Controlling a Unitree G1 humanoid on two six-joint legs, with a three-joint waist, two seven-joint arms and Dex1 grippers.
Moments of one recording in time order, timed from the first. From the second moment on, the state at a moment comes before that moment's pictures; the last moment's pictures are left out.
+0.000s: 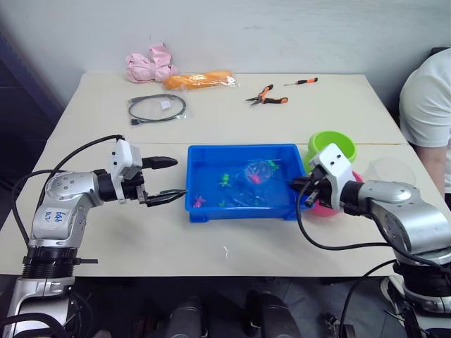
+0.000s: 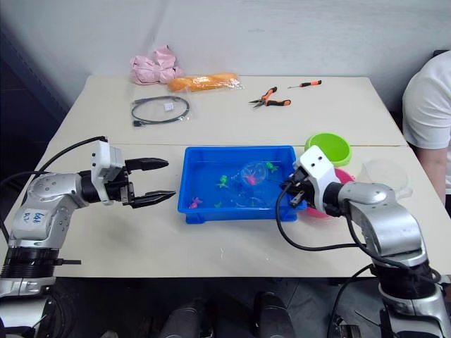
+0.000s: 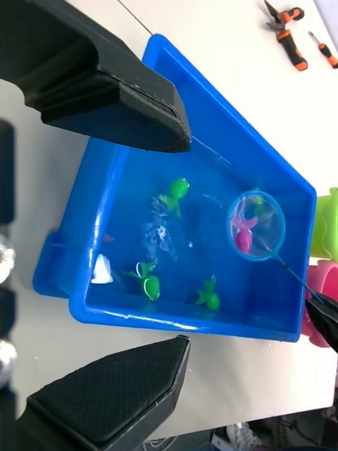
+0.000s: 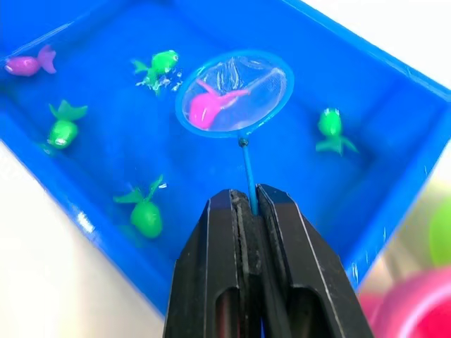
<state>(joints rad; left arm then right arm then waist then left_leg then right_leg) -0.45 0.70 0.10 0.06 -0.44 0.27 -1.12 -0.38 -0.69 -0.09 -0.43 0.32 1.02 0.76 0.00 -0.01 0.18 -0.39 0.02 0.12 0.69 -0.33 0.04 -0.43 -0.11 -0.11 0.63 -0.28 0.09</state>
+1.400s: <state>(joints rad) -0.61 0.47 -0.02 0.06 -0.47 0.35 -1.16 0.18 -0.66 -0.90 -0.79 0.76 0.96 0.55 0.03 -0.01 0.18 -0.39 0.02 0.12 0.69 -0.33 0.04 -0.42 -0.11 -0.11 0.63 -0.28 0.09</state>
